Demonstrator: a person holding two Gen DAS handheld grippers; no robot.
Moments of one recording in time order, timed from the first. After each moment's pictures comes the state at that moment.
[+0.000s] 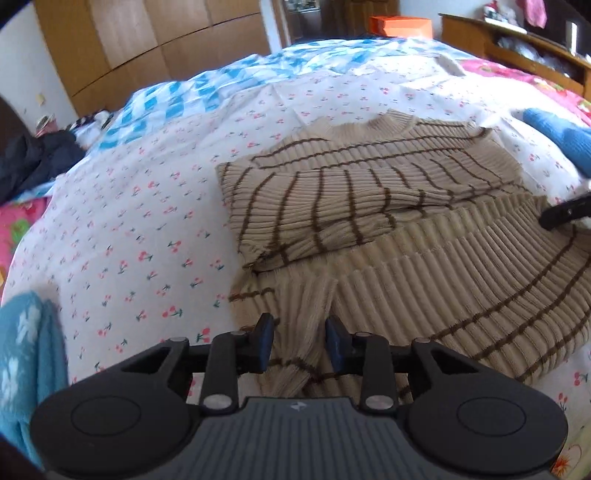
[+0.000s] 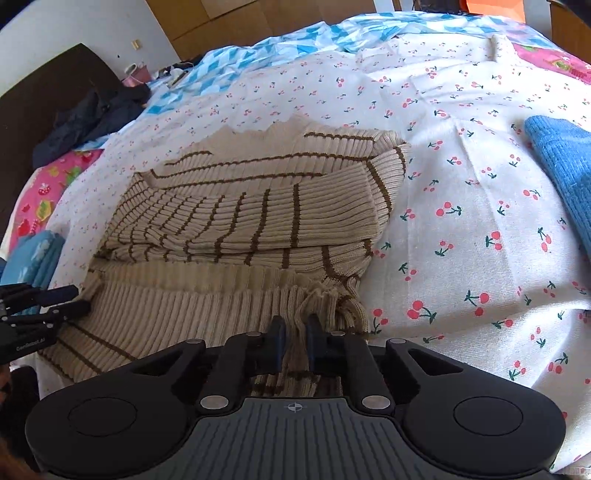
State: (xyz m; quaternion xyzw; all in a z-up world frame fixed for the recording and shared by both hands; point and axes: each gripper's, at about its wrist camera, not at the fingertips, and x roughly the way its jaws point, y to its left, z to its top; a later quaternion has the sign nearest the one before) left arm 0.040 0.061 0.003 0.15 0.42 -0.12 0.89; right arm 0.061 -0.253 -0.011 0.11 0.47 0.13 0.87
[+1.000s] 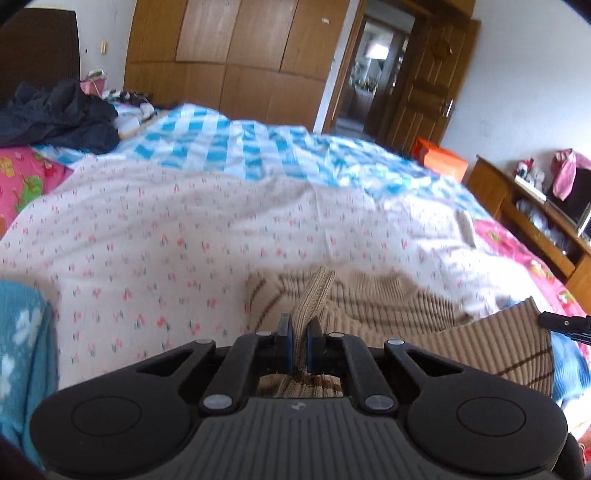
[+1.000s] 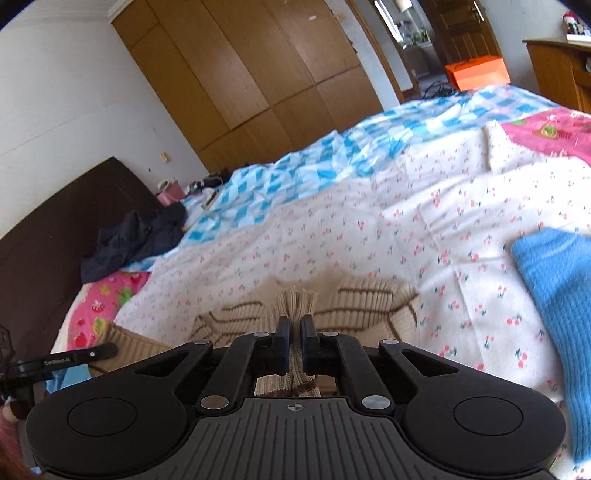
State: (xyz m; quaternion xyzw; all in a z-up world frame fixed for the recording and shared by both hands) left arm 0.080 0.133 0.098 -0.09 0.33 -0.10 0.93; right arm 0.072 -0.291 0.092 0.20 0.30 0.14 0.92
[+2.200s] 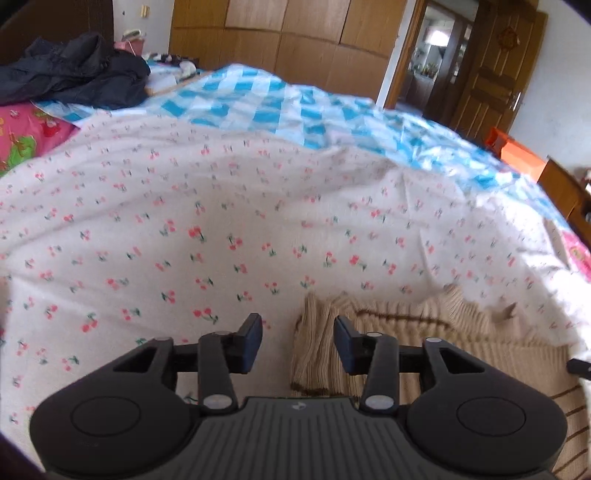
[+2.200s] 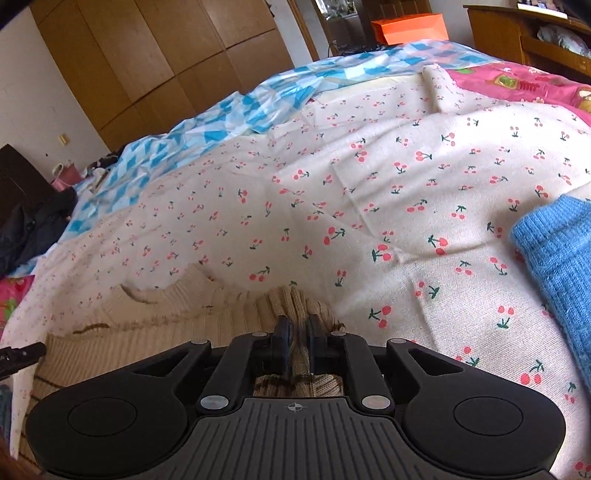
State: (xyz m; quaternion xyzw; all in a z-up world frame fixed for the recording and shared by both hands) left arm 0.214 0.138 0.008 -0.11 0.37 -0.01 0.92; right arm 0.187 -0.297 -0.009 0.19 0.37 0.02 0.91
